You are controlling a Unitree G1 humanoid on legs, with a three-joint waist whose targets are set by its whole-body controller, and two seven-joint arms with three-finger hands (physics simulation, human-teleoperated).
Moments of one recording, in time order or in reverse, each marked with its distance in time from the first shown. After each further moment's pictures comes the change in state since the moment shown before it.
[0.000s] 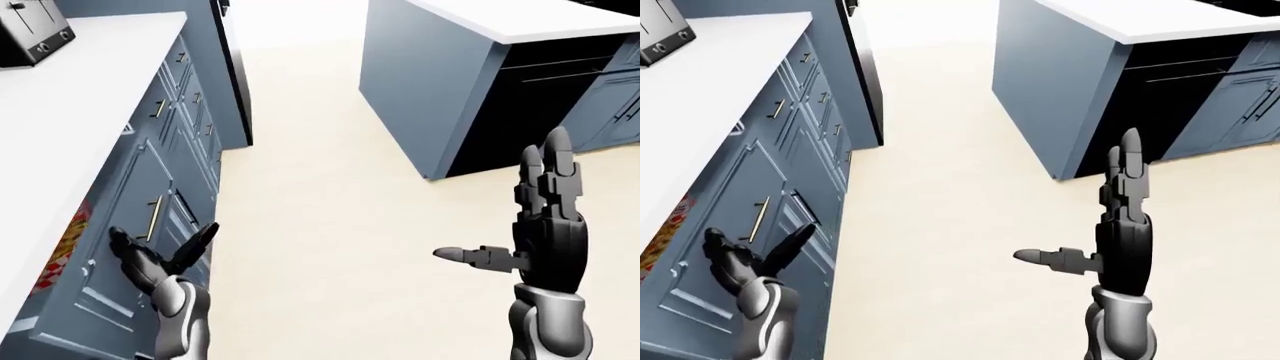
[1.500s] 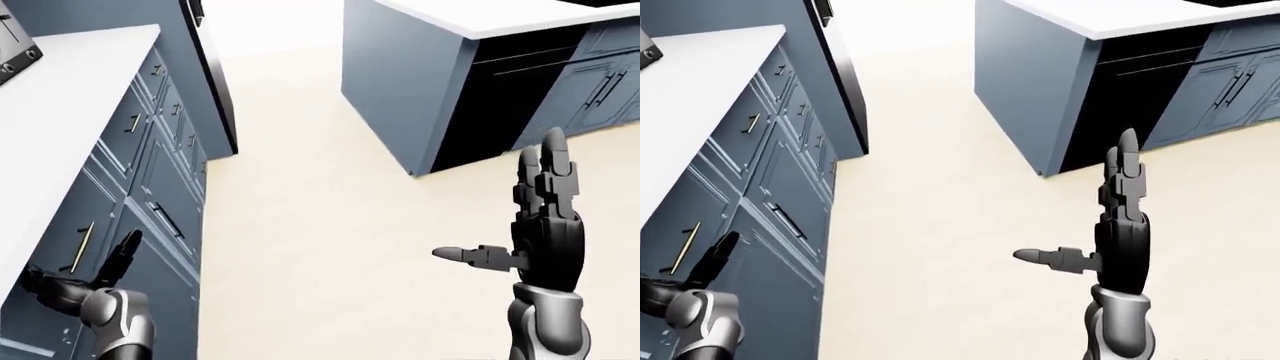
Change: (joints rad) left arm -0.197 0.299 0.108 0.644 -0.279 -0.292 -0.084; right arm -0.004 -0.004 0.003 0.008 -0.008 0.007 -0.004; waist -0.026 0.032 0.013
